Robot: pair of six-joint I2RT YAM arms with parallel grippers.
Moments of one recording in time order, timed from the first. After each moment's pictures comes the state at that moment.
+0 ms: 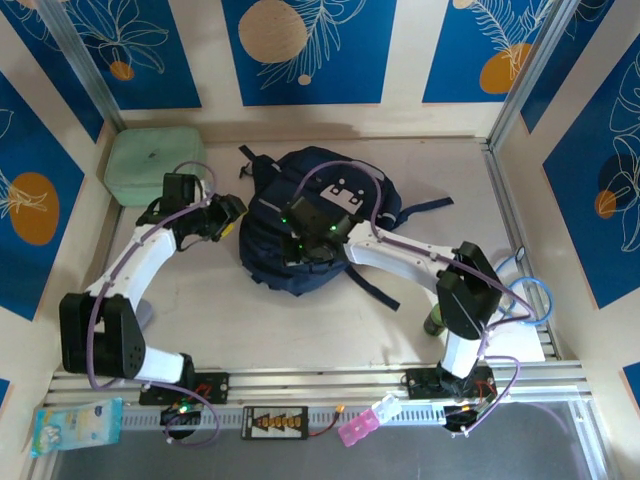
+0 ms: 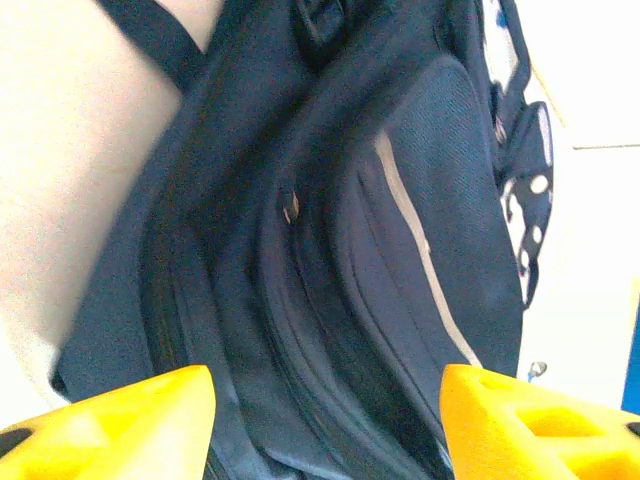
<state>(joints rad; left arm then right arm) -0.11 1.38 1.02 -0.47 0.47 -0.79 0.92 1.79 1.44 -0.62 -0.02 0.67</state>
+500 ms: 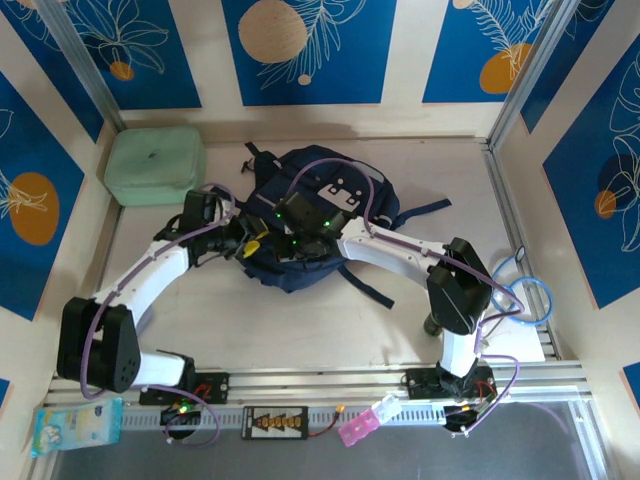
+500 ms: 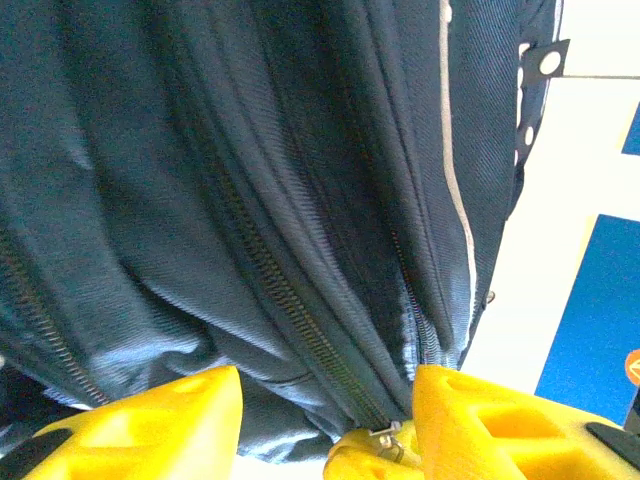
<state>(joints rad) -0.26 1.36 0.88 -0.36 0.53 -1.00 0.92 1.83 1.49 -0.61 -0.06 0.66</state>
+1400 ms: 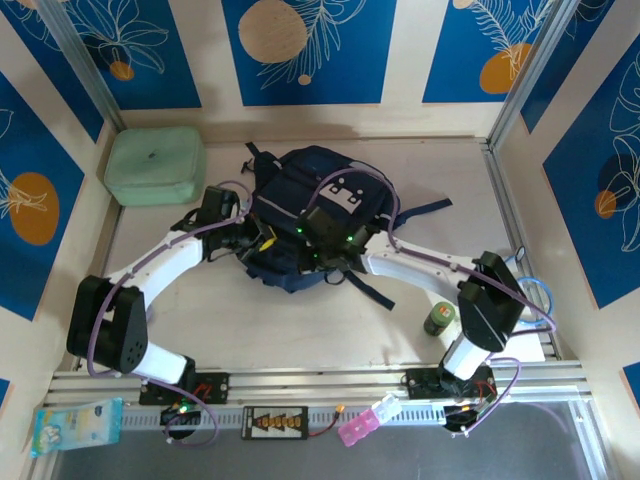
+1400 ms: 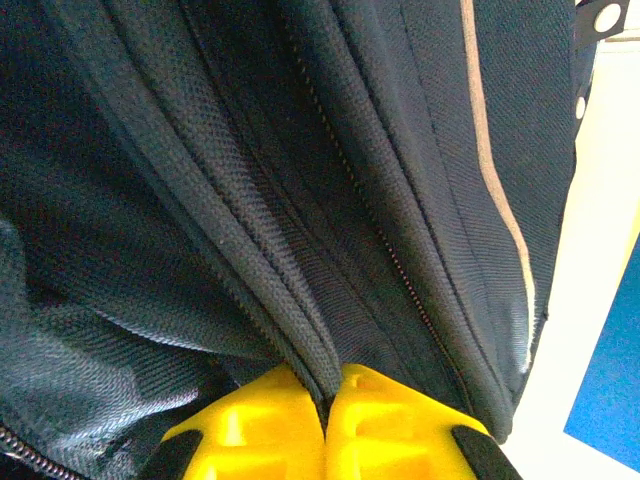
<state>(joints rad) -0.31 1.46 0.95 -0.37 0.48 -0.97 0.91 1.62 1.23 -0.60 0.05 0.66</state>
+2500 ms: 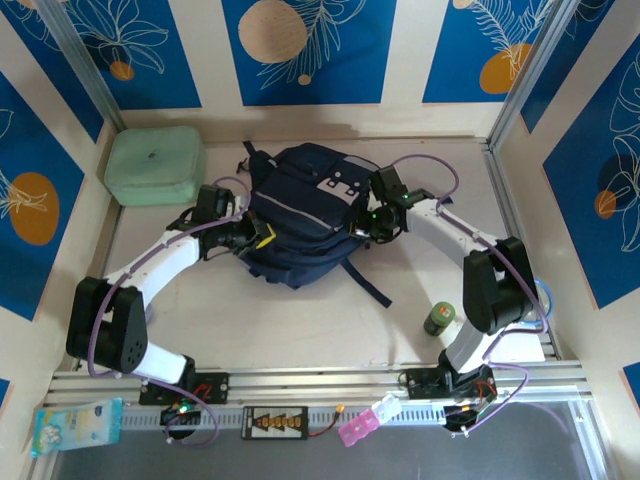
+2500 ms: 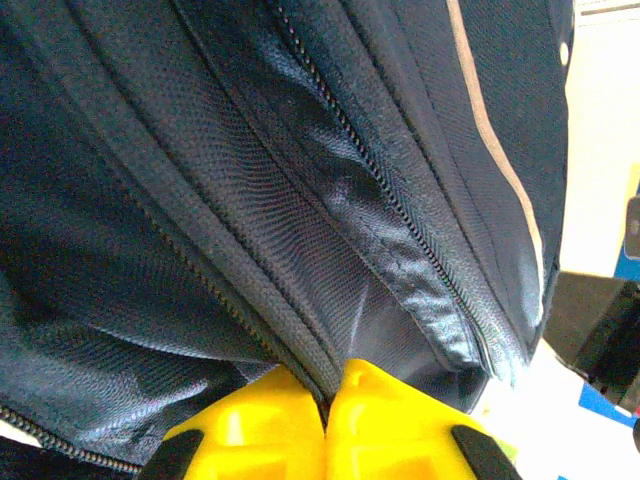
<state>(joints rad) -0.28 1.45 0.95 -0.36 0.53 -0.86 0.39 1.69 1.24 -0.65 -0.27 0.58</state>
